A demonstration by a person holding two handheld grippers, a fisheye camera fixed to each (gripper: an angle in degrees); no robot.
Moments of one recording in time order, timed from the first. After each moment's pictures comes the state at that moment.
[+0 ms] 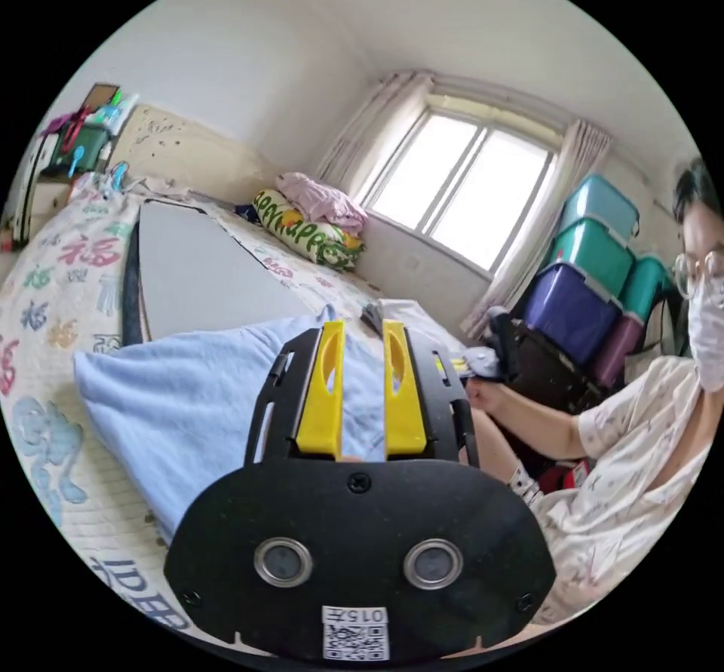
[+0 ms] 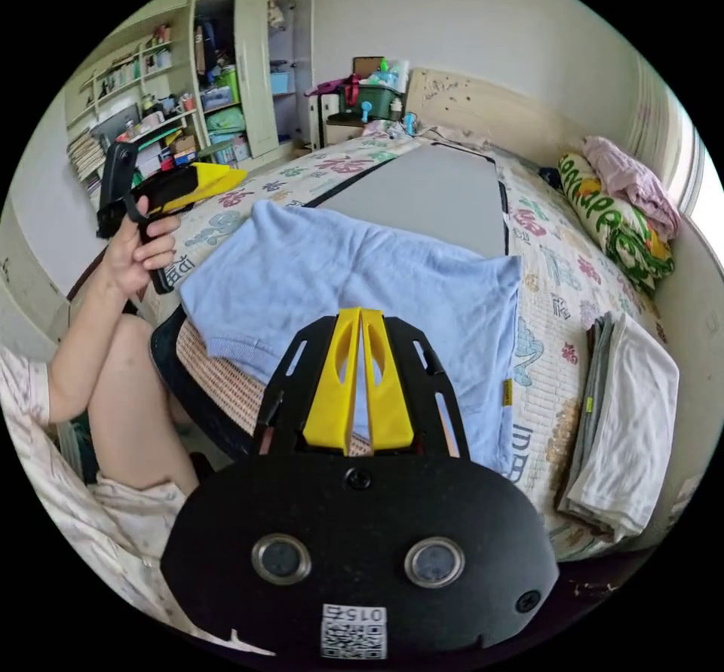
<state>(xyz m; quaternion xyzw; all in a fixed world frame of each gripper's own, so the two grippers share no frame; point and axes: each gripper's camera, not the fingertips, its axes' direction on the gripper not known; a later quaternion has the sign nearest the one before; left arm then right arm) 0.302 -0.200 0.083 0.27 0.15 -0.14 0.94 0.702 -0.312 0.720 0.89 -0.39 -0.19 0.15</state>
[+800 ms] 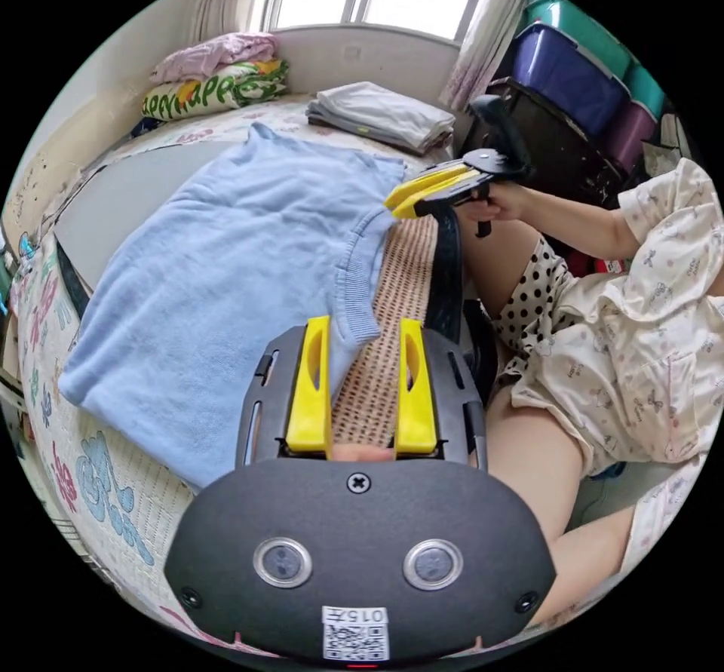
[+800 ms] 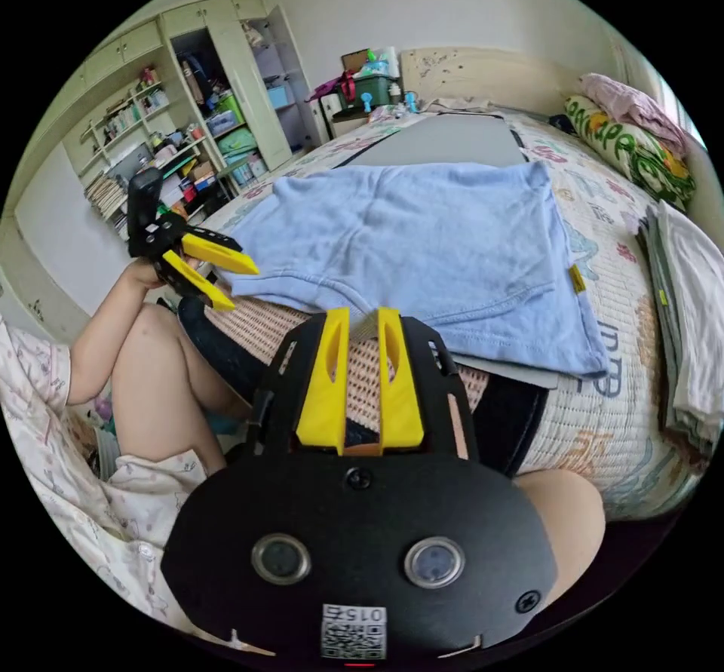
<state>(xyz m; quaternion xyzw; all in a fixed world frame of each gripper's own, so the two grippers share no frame) 0.428 -0.346 0.196 -0.05 0.13 0.10 0.99 0.716 -0.363 0.897 0.81 -0.52 -0.24 0.13</state>
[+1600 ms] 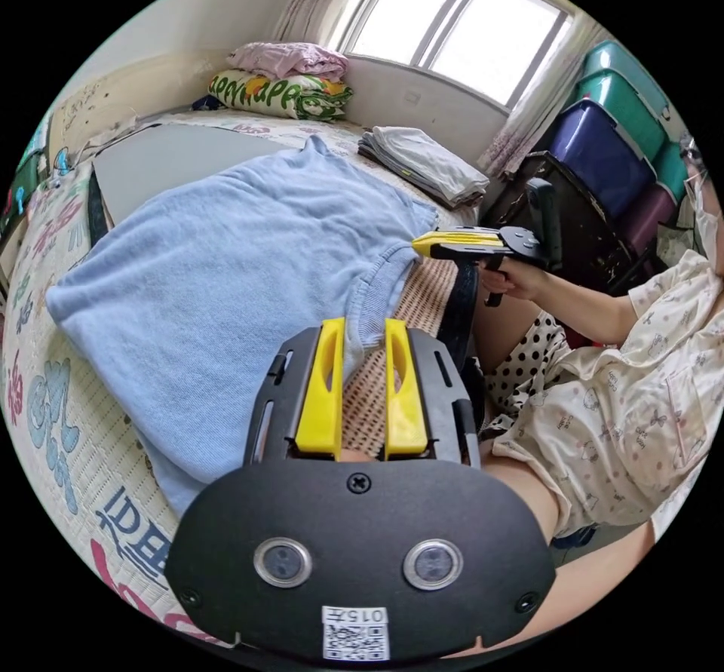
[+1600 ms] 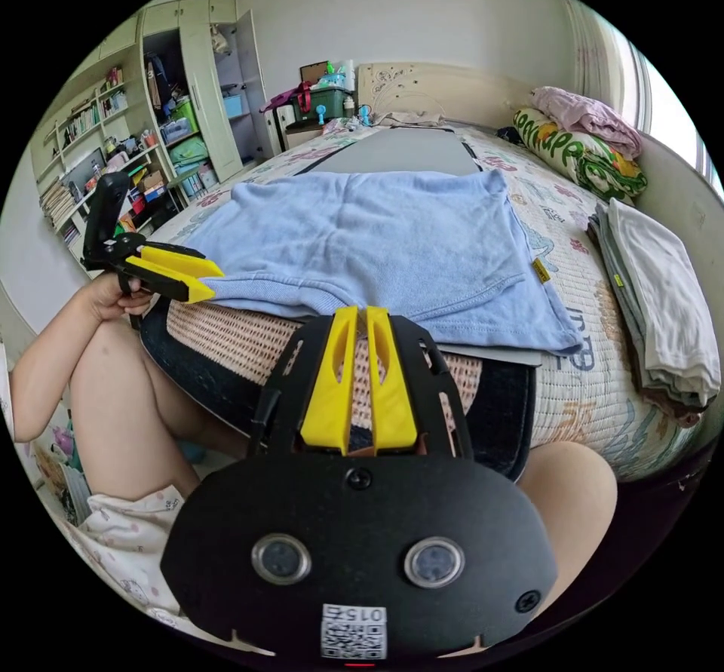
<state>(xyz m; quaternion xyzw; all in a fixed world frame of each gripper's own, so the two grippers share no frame) 0.367 -0.316 0.172 0.00 0.15 -0.03 0.99 0.675 -0.270 0.953 0.83 -0.52 -0.16 0.16</state>
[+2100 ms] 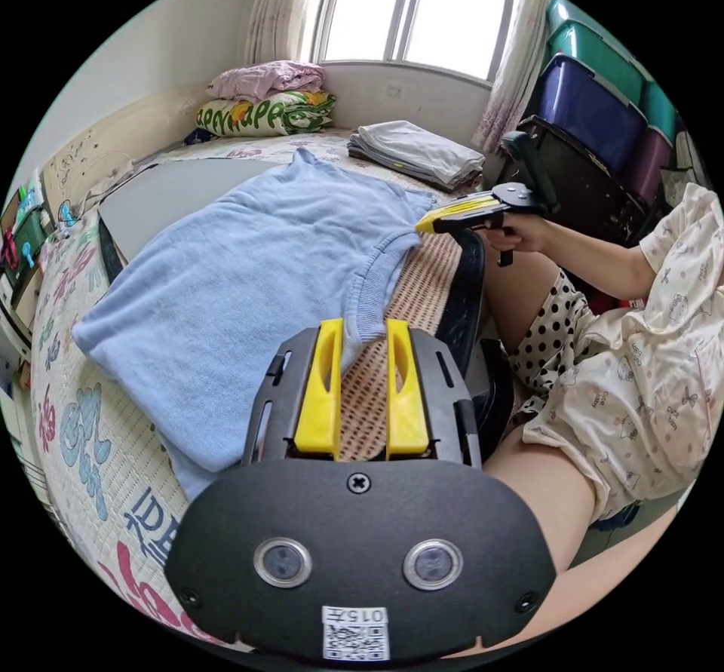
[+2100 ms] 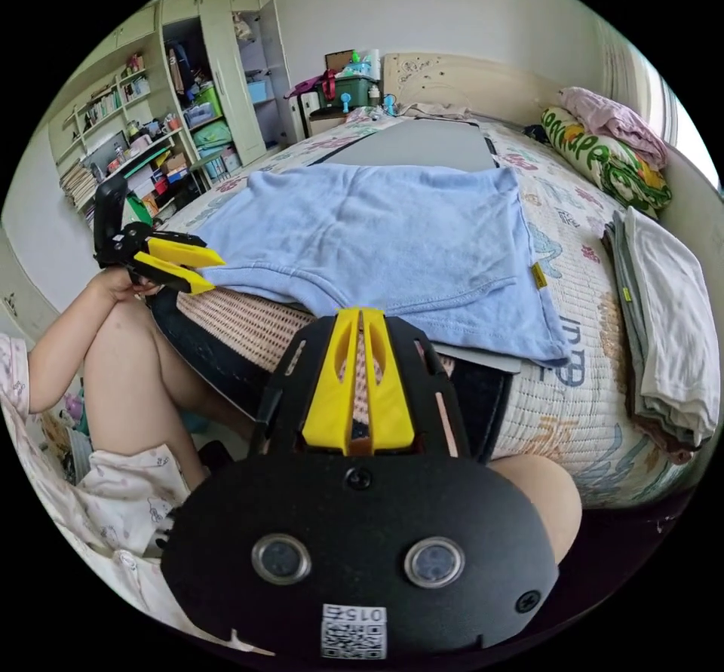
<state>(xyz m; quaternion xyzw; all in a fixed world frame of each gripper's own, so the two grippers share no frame) 0.395 -0.279 0.119 0.00 0.09 0.04 1.00 0.657 -0.291 0.977 0.84 -0.47 -0.21 0.16</state>
